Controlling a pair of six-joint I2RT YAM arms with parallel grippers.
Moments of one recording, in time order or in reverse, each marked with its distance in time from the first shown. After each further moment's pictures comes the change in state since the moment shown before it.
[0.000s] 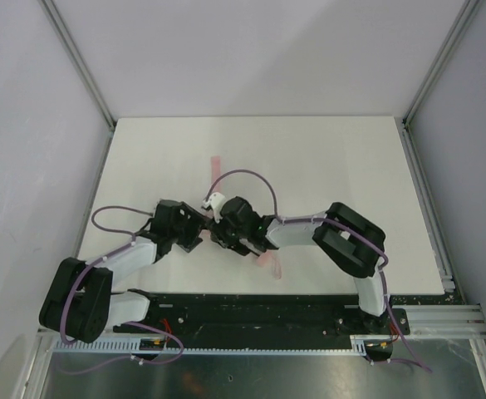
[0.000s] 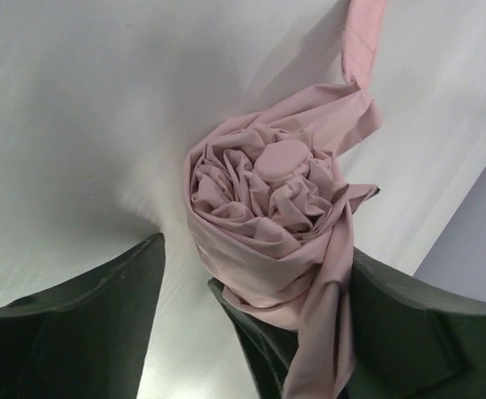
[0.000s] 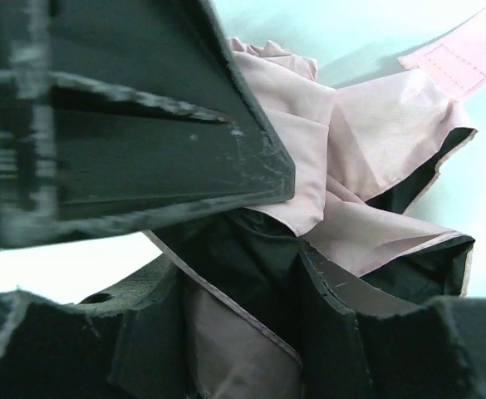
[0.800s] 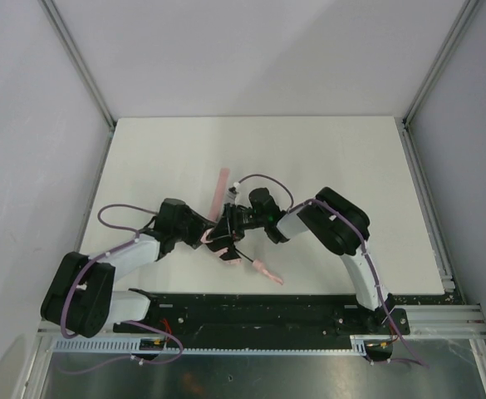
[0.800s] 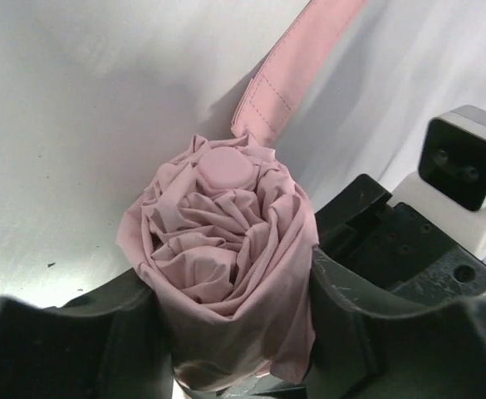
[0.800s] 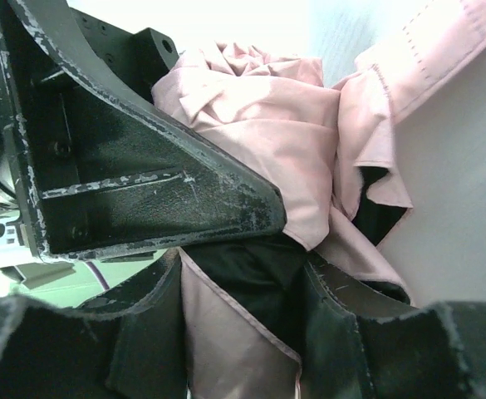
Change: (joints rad) left arm -0.036 0.044 0.030 0.003 0.044 -0.030; right arm -0.239 0.209 -0.078 0.582 -0.808 1.033
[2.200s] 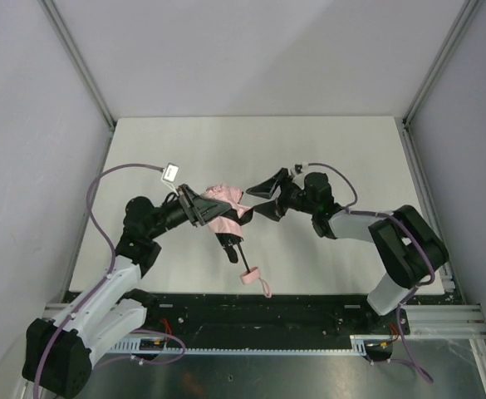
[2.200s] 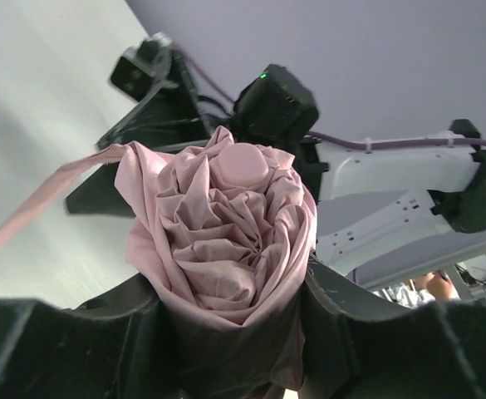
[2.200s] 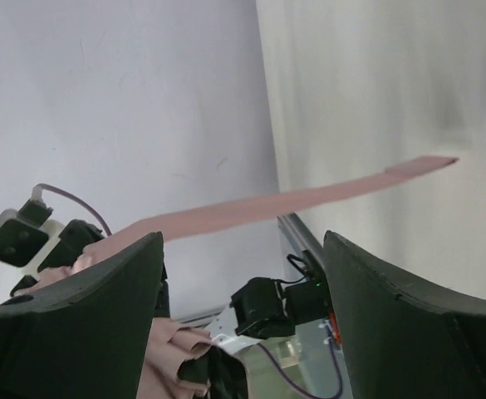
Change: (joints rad) left arm -0.009 -0.425 0.022 0.448 0.540 0.328; right arm -0.267 -0.569 -0.346 -0.140 0.239 0.343
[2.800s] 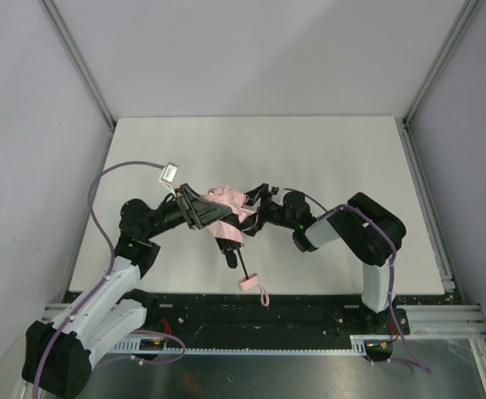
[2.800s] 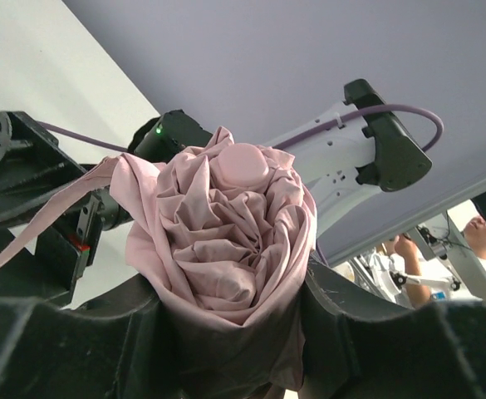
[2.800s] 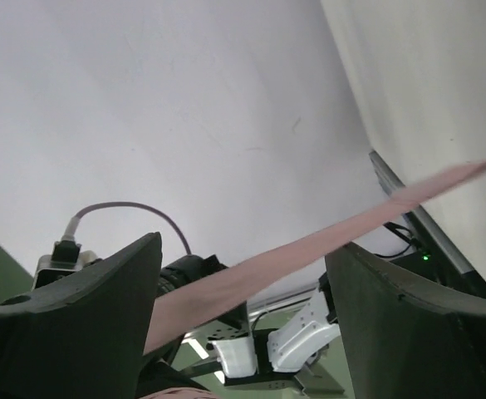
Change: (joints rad) left arm -0.001 -0.013 0.007 0.111 0.108 -0.074; right arm 0.179 0.298 -0.004 0.431 0.057 0.505
